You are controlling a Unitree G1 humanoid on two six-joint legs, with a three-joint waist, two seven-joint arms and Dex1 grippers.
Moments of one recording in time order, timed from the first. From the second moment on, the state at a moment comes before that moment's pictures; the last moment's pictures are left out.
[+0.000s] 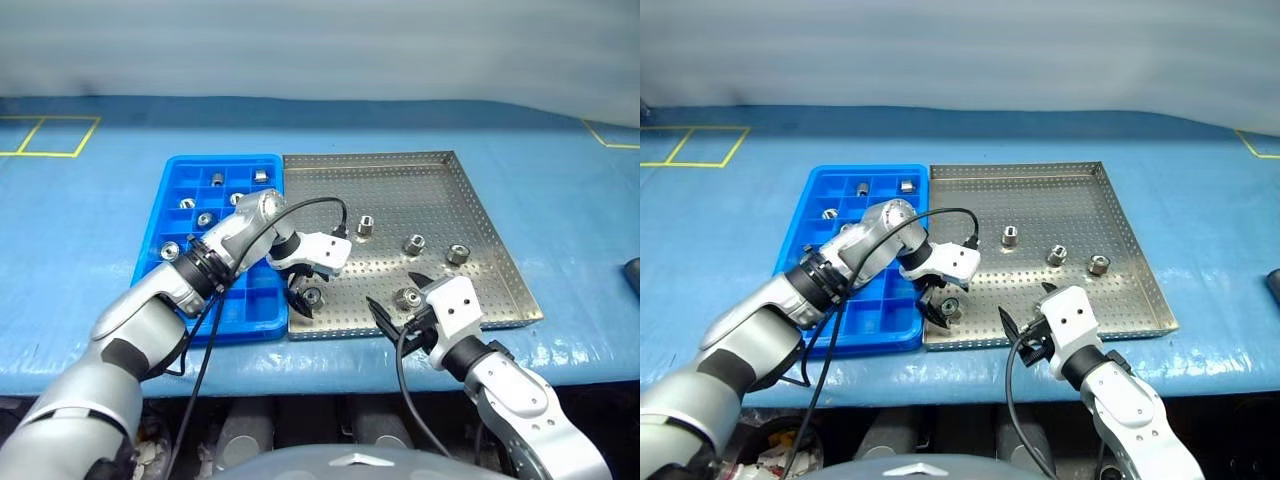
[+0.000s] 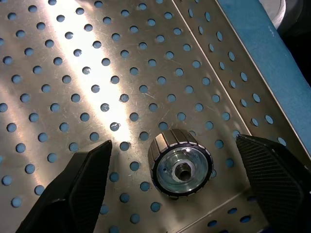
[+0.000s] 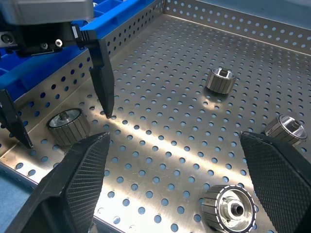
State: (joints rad) left arm -0.96 0.42 -0.80 0.34 0.15 0.36 -1.53; right arm 0.36 -0.40 0.08 -0.88 0.20 0.66 0.26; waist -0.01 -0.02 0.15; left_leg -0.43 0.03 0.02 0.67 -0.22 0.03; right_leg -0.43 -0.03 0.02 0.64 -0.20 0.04
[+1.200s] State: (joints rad) left arm -0.60 0.28 -0.02 -0.18 -0.14 0.79 -0.89; right arm 0.07 -0.45 0.17 -0.80 0.21 0.68 0.38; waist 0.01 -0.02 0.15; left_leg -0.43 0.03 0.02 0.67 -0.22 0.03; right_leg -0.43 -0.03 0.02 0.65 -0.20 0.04
